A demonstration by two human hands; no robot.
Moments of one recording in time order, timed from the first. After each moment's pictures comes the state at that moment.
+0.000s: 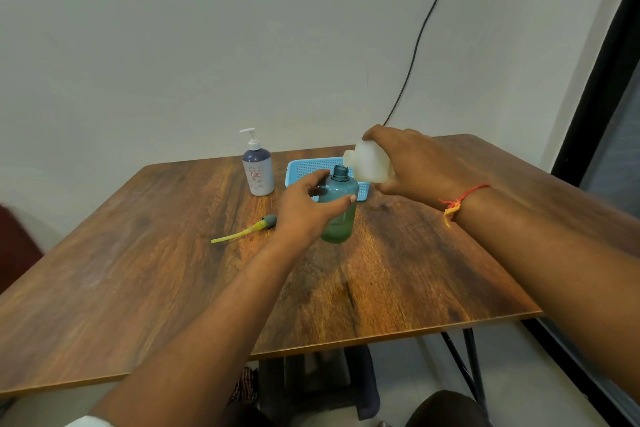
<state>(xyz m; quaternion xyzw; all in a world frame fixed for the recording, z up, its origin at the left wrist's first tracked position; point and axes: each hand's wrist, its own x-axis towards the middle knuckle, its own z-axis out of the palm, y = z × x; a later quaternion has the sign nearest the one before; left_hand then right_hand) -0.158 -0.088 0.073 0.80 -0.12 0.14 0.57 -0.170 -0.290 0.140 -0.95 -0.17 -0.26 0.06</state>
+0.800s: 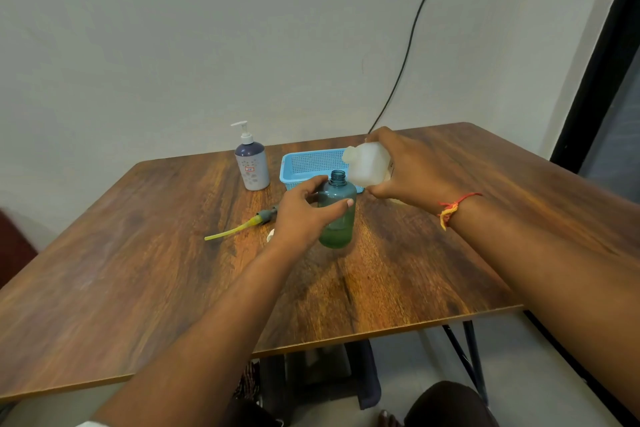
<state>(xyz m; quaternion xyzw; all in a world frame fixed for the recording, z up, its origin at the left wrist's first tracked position) -0.154 -0.090 0.054 0.79 -0.13 0.08 0.60 -0.161 -0.299 0.109 -0.94 -0.15 -0.23 0.20</state>
